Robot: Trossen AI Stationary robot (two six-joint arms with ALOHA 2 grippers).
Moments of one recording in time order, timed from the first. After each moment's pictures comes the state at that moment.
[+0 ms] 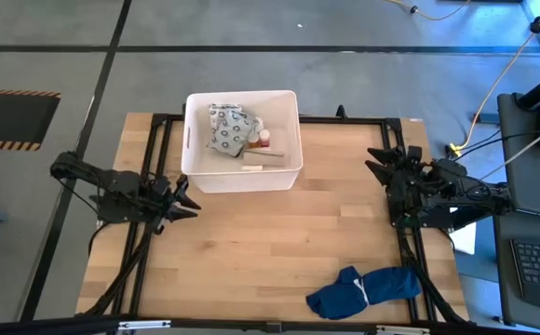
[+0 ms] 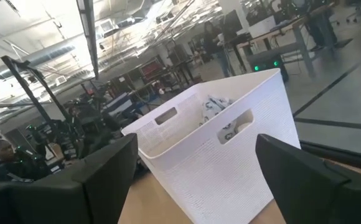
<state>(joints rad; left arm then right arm) -0.35 0.10 0.13 -0.01 -0.11 -0.31 0.01 0.00 0.29 -0.14 0.44 0.44</state>
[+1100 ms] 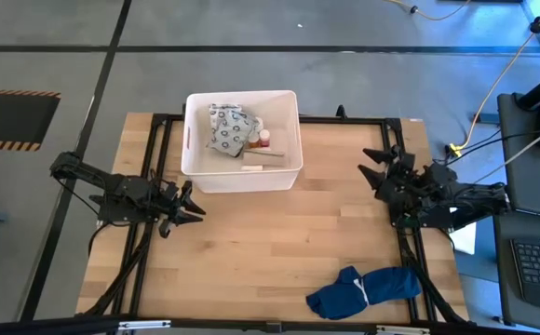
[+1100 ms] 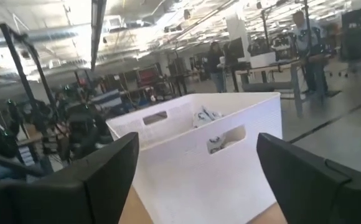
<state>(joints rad) -0.35 0.10 0.01 0.03 -0.10 -0.35 0.01 0.00 0.15 0.07 0.44 0.17</state>
